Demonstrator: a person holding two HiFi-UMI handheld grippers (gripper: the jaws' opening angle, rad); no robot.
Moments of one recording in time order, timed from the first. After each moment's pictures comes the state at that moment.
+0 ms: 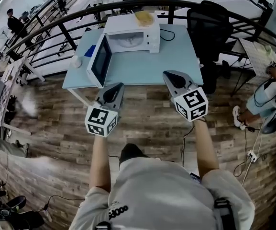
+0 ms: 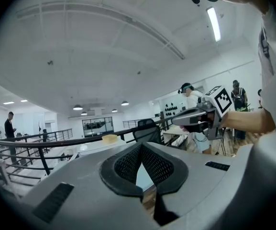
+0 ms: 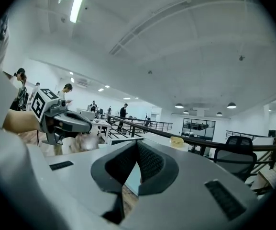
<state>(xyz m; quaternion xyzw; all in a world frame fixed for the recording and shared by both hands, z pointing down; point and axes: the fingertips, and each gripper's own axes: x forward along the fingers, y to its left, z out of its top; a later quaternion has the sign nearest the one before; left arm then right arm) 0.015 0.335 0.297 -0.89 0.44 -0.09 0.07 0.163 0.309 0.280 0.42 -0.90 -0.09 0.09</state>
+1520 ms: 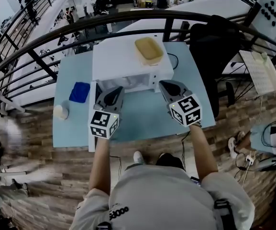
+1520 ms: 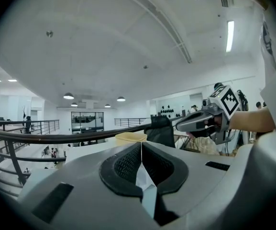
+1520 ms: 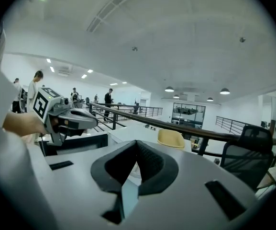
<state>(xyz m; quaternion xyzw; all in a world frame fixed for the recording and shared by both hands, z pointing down) -0.050 -0.143 0.327 -0.92 0.37 -0.08 0.03 0.089 -0.135 0.320 0.48 -0.86 -0.02 0.15</state>
